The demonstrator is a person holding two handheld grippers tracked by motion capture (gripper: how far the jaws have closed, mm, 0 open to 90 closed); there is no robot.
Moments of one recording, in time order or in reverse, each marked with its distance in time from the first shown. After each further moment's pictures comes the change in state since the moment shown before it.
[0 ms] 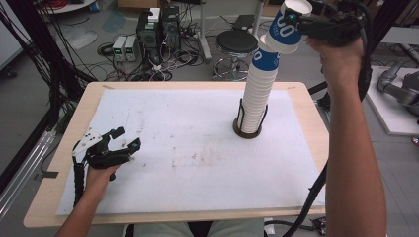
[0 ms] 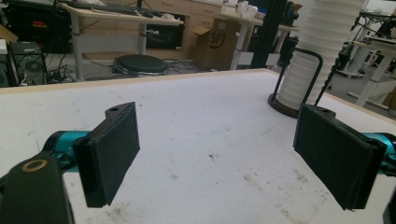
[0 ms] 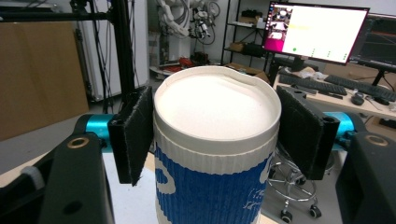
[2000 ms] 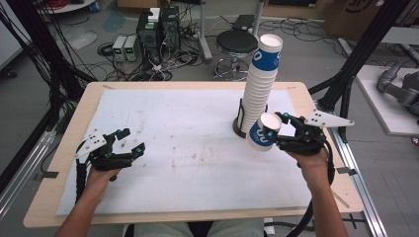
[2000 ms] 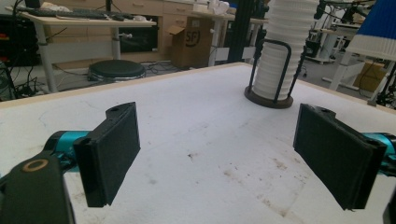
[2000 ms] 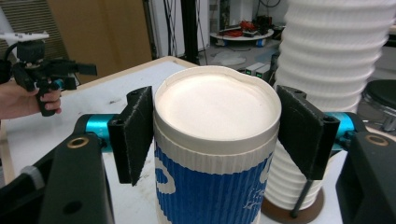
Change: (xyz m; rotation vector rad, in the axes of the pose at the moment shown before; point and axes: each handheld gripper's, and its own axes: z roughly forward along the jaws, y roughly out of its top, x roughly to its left) left arm -0.005 -0.002 0.003 0.009 -0.112 0.075; right arm 0.047 -0.236 -0.026 0.089 0.265 0.067
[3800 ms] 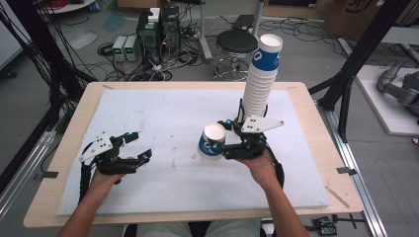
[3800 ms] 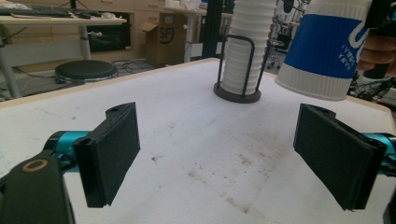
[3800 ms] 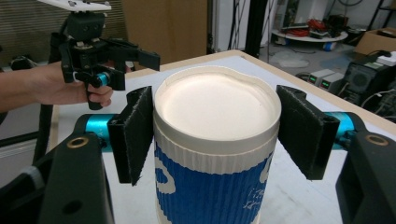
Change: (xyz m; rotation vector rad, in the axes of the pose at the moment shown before) left arm -0.018 0.003 0.005 0.020 -0.115 0.030; right arm 0.068 -0.004 0.108 0.032 0.231 -0.105
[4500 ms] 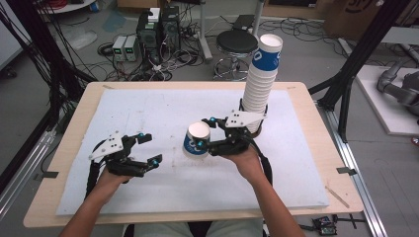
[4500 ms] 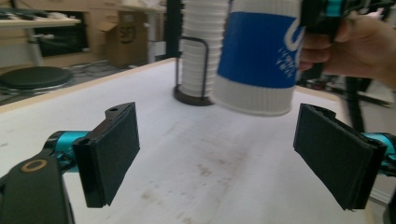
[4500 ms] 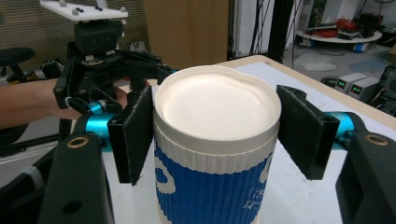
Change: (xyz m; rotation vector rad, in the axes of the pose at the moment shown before) left arm -0.019 0.013 0.024 0.024 -0.192 0.037; right arm 0.004 0.013 0.034 -0.002 0.094 0.014
